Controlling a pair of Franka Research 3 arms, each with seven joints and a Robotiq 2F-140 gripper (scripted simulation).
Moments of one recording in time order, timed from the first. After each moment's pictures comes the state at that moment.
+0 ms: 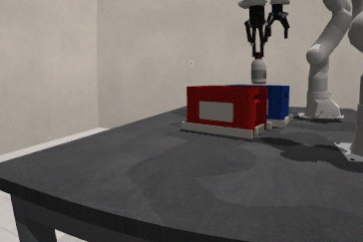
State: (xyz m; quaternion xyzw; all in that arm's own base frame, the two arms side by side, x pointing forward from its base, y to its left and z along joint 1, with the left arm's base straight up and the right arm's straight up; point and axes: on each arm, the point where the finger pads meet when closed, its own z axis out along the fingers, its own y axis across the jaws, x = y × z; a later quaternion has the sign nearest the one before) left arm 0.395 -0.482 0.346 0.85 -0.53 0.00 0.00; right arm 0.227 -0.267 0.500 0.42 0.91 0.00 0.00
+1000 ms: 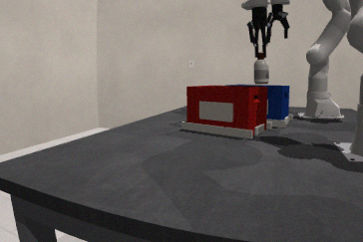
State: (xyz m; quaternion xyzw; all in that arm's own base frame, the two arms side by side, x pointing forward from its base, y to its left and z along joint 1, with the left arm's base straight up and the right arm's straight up) left arm 0.385 -0.511 0.346 0.85 -0.52 0.00 0.00; right arm 0.227 -0.267 0.500 0.42 0.91 0.00 0.00
